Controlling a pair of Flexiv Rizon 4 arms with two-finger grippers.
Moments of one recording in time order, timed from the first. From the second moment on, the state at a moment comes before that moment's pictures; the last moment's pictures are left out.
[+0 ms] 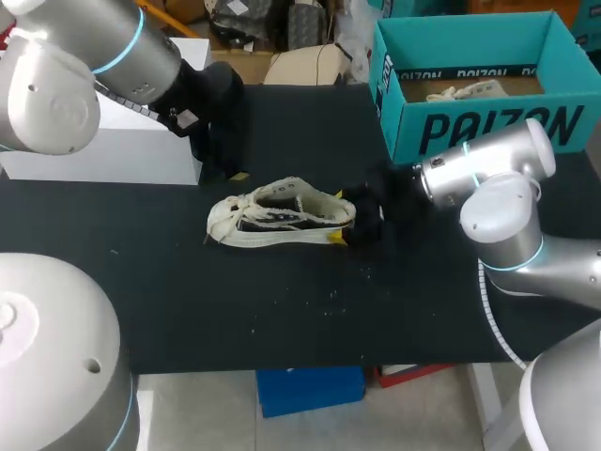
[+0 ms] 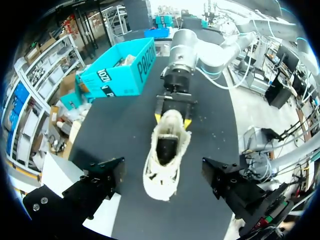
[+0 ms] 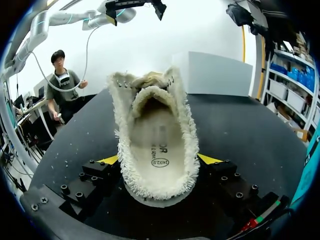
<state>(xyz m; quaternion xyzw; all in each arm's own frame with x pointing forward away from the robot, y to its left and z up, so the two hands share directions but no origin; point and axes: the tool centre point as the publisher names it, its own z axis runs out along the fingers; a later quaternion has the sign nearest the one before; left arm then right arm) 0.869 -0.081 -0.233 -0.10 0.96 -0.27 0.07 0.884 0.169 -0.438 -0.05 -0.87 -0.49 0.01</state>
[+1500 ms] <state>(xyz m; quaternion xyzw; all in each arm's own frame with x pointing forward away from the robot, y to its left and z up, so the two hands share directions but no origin) 0.876 -0.149 -0.274 -0.70 0.71 -0.02 0.00 0.884 0.169 -0.438 -0.05 -0.87 -0.49 0.01</state>
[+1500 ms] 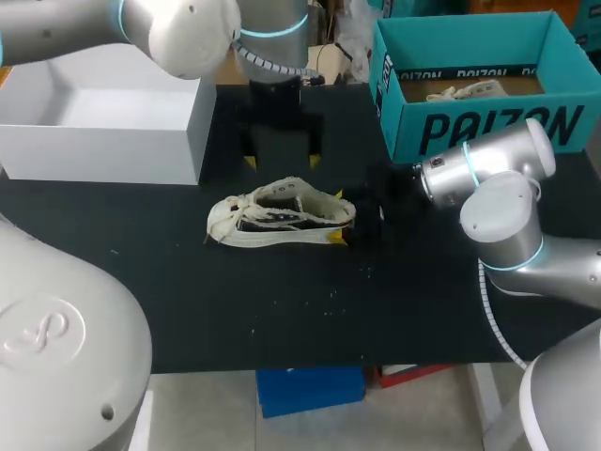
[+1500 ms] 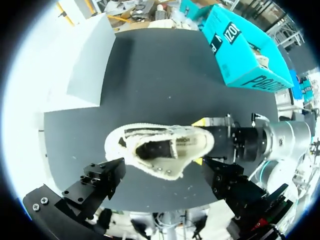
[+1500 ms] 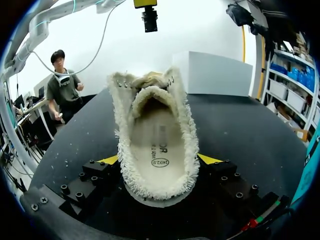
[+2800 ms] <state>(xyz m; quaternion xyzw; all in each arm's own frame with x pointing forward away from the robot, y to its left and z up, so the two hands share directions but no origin) 0.868 -0.144 -0.362 -0.65 0.72 0.19 0.16 0.884 0.169 -0.438 -0.05 -0.87 -0.49 0.01</state>
